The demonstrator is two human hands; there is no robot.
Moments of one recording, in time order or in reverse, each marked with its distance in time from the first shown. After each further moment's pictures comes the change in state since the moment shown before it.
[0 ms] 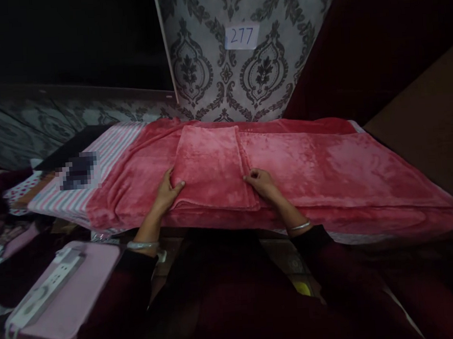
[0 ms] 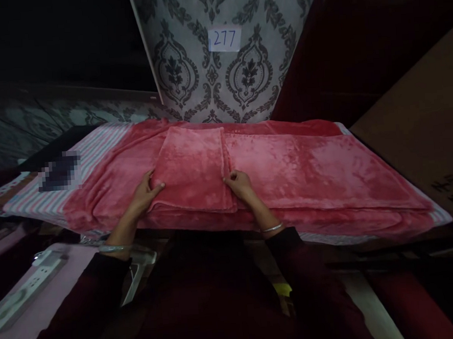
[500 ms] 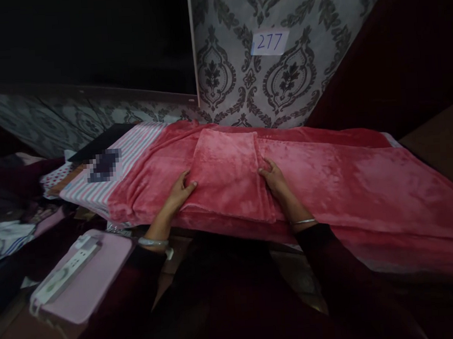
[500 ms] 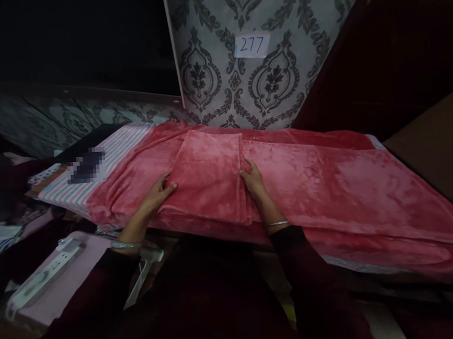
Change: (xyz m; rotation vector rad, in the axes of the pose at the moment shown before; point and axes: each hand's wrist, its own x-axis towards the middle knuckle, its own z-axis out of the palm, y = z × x) left_hand -0.005 0.016 -0.011 -0.150 -0.046 -0.222; right_hand 0.059 0.018 0.022 0.365 0.070 0.045
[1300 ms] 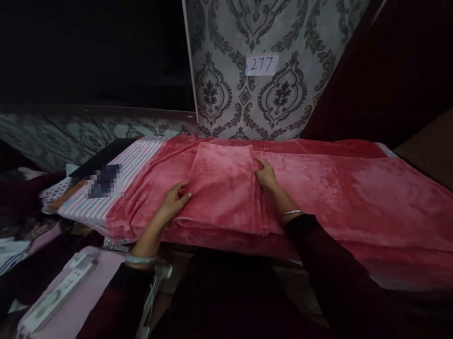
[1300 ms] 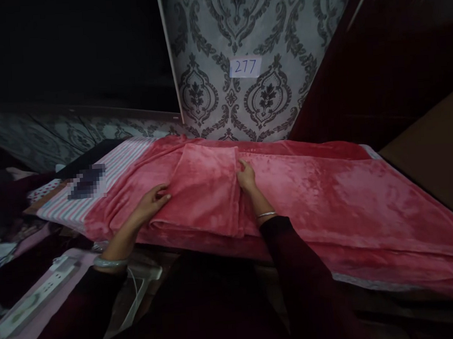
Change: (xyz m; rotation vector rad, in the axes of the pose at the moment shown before) left_hand 0.007 0.025 -0.024 0.194 -0.025 0.064; right_hand 0.068 -0.007 0.028 0.030 0.021 -0.084
